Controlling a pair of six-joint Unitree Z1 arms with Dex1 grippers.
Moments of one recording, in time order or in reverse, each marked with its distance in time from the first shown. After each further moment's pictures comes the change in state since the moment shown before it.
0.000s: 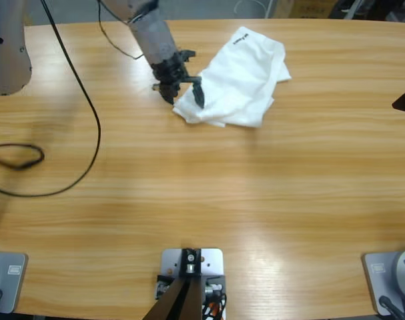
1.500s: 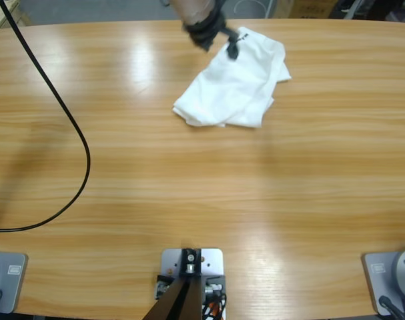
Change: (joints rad) arm 0 -0.132 -0.123 -0.009 -0.420 0.304 0.135; arm 1 0.000 -0.118 0.101 0.001 0.046 0.010
